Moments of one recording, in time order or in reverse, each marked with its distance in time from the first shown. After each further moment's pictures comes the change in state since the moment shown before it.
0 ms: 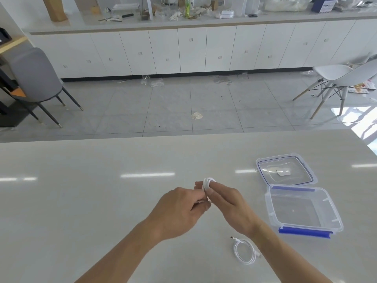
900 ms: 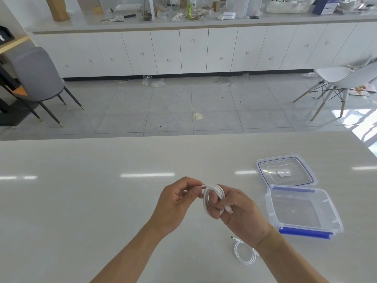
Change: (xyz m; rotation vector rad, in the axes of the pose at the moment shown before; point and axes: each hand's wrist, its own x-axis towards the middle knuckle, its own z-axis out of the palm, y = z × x) left_hand 0.002 -0.026 0.021 -0.698 0.313 -0.017; right_hand -0.009 -0.015 -0.001 0.804 -0.108 0.087
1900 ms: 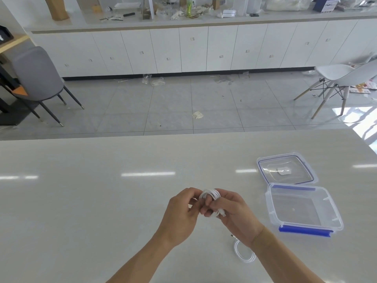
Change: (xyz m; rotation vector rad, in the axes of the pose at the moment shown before) left_hand -0.012 -0.025 0.023 0.230 0.009 -0.102; right_hand 0.005 0.024 -0.010 -0.087 0.153 0.114
